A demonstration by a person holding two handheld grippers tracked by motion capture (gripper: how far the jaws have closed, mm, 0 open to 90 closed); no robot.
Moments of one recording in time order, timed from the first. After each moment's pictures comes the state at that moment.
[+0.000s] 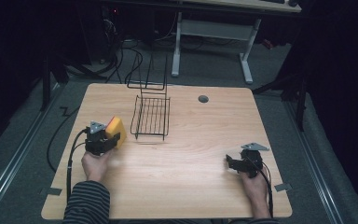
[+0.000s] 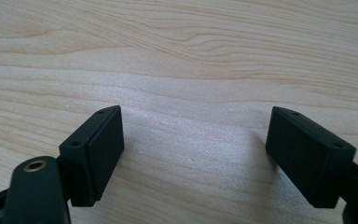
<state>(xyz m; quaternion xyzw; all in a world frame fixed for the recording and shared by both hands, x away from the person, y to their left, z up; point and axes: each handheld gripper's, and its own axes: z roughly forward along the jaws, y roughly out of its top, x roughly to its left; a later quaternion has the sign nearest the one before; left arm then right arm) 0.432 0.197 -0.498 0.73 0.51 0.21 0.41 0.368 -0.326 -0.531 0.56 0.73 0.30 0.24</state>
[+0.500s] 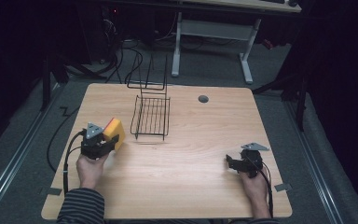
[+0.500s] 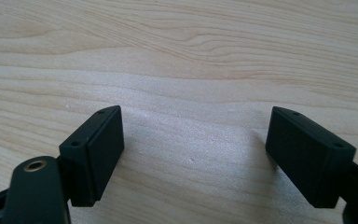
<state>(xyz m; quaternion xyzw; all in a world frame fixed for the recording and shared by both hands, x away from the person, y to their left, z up) 0.404 0.198 -0.473 0.74 0.47 0.23 0.42 0.368 -0.326 -0.531 0.56 0.73 0.30 0.24</state>
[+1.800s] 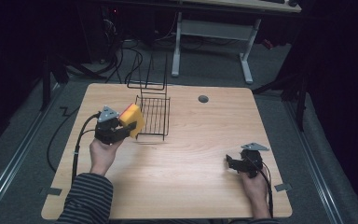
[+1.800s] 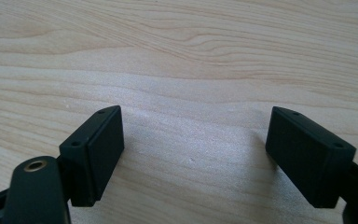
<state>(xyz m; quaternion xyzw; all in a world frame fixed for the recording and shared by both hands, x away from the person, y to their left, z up) 0.433 0.152 -0.427 0.76 0.41 0.19 0.47 0.368 -0.326 -0.531 0.56 0.73 0.30 0.24</state>
